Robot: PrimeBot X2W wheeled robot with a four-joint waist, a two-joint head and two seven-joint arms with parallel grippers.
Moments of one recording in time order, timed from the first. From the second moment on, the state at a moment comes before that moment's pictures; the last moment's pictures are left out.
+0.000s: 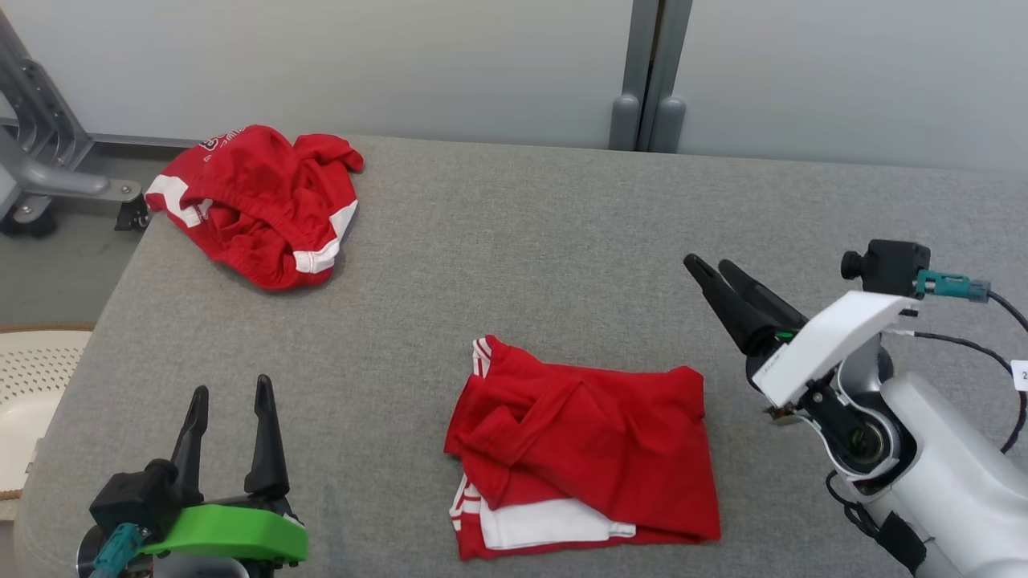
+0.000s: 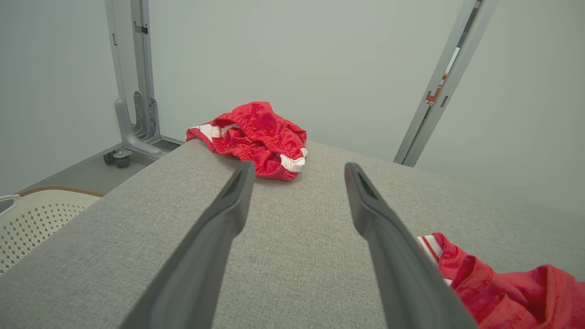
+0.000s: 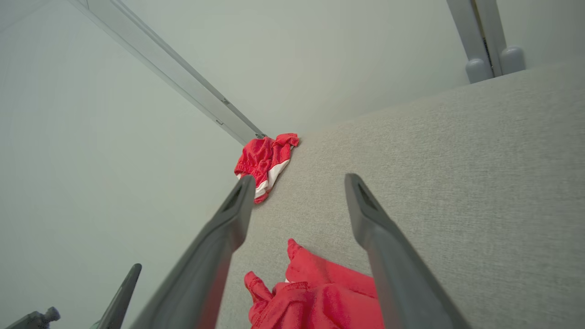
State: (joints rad) left arm -0.04 0.05 0.03 0.23 -0.31 -0.12 -0.26; right arm -0.43 -0.37 0.47 0.27 1.21 0.13 0.07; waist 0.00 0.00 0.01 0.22
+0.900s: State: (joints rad) left arm -0.06 0.05 0.00 0.23 -0.32 -0.13 -0.26; right arm -0.48 -0.14 0.70 0.62 0.94 0.13 0.18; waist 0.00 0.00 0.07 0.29
